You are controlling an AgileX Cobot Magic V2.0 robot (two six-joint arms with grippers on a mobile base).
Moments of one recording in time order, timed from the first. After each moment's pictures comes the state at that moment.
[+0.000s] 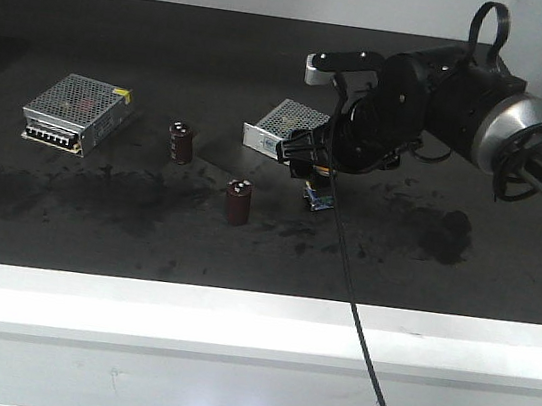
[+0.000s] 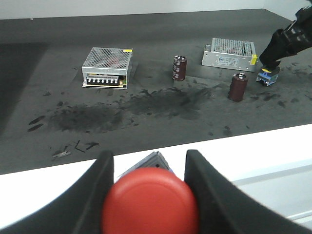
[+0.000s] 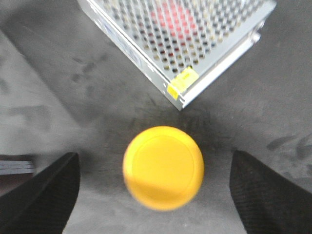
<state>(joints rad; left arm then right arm) -0.33 0.12 -0.57 0.17 0.86 -0.24 0.42 2.00 -1.72 -0.04 0.82 0.09</state>
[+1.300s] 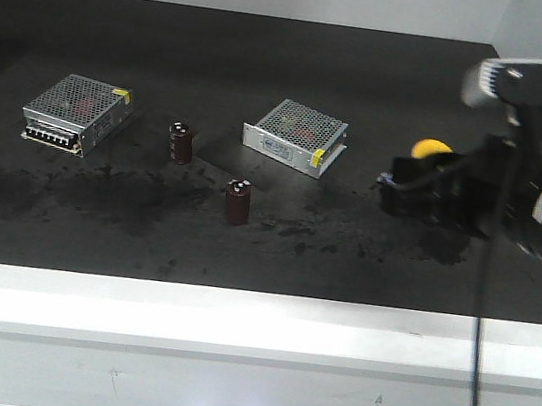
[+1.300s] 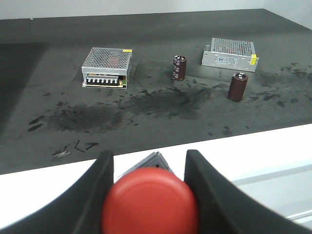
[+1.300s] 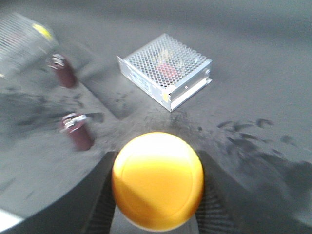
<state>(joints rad) -0.33 0.12 -0.57 0.17 0.86 -0.24 0.42 1.13 -0.90 -0.06 0.34 0.14</state>
